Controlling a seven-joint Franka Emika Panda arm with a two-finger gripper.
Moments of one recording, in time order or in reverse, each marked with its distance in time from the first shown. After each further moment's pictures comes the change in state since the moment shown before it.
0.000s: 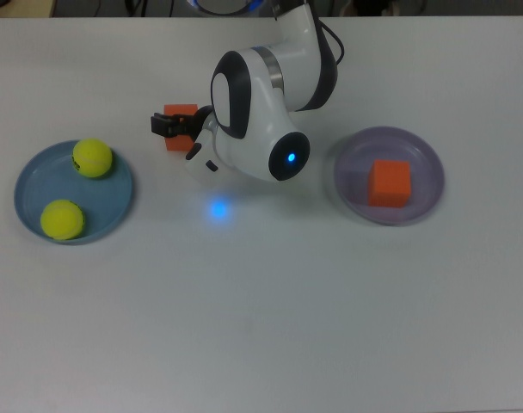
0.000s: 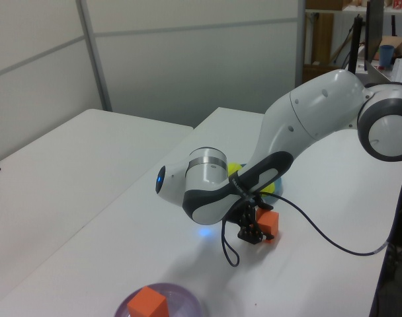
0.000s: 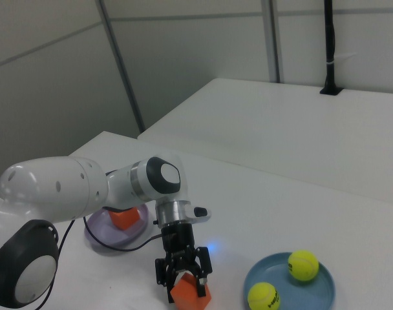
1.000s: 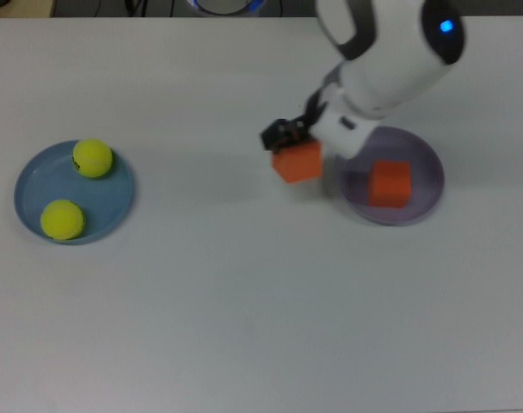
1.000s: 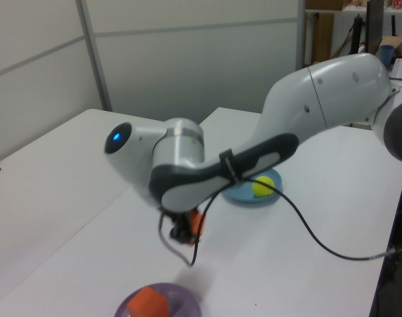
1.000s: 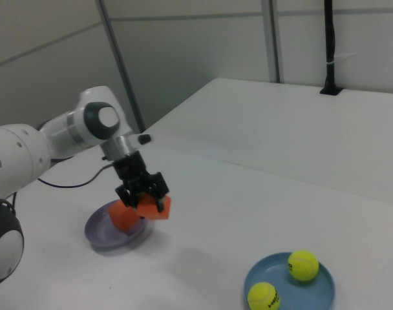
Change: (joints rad) arm 0.167 -0.103 0.097 0.179 0.094 0.258 0.062
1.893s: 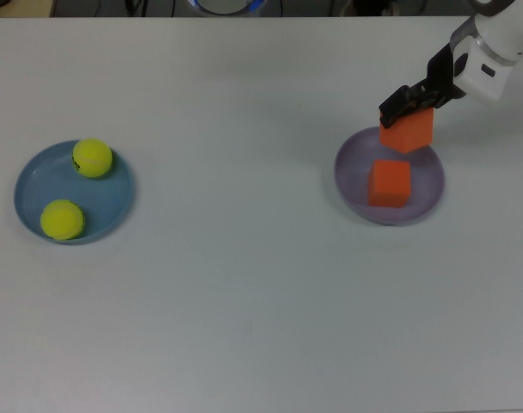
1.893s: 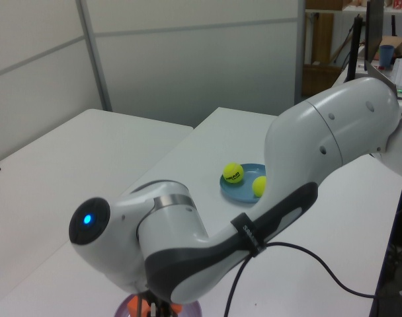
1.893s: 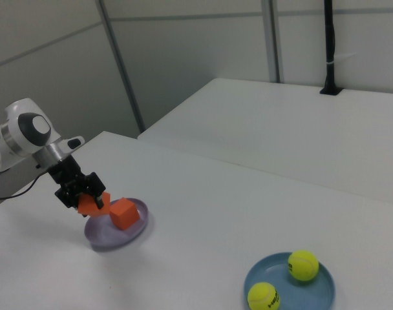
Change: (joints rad) arm 0.286 0.006 0.002 -0.024 0.008 0.045 0.187
